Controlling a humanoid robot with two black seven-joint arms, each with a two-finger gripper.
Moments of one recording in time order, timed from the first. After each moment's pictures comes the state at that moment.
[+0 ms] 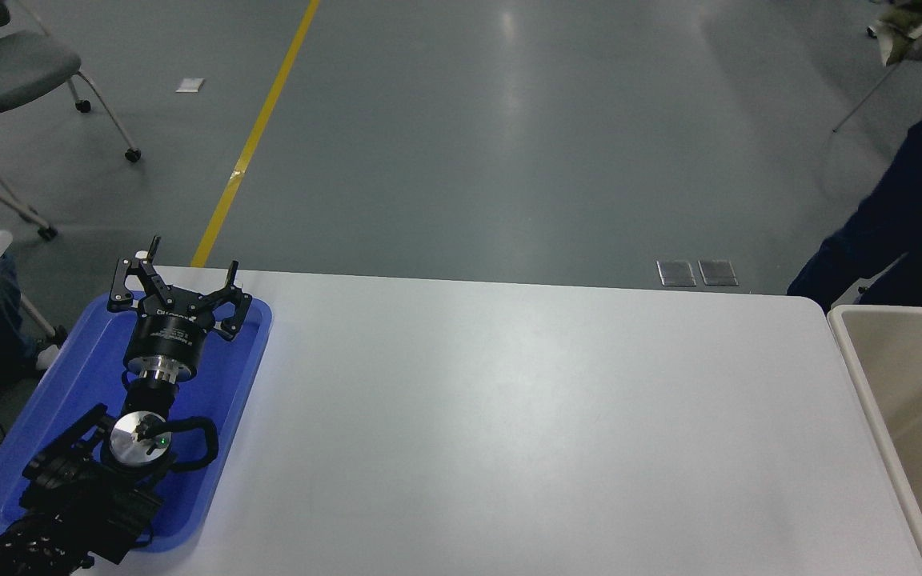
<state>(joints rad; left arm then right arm) -0.55 0.17 -1.10 -0.44 -0.08 -0.64 -0.35 0.93 -0.73 -0.94 0.29 -0.64 0.20 0.35</state>
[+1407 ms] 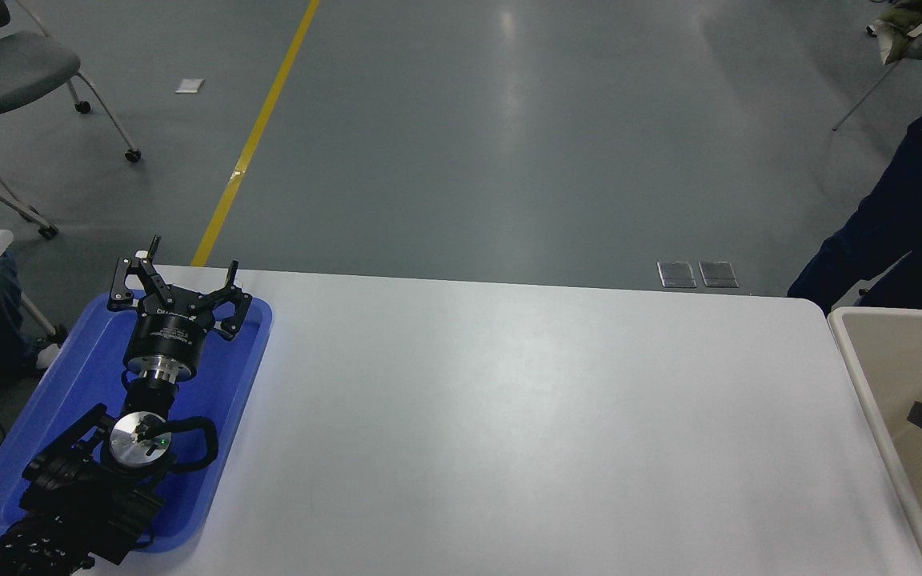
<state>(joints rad) -0.55 0.17 -1.10 -0.44 -0.08 -0.64 -0.35 0.61 -0.51 -0.71 0.03 -0.32 0.04 0.33</state>
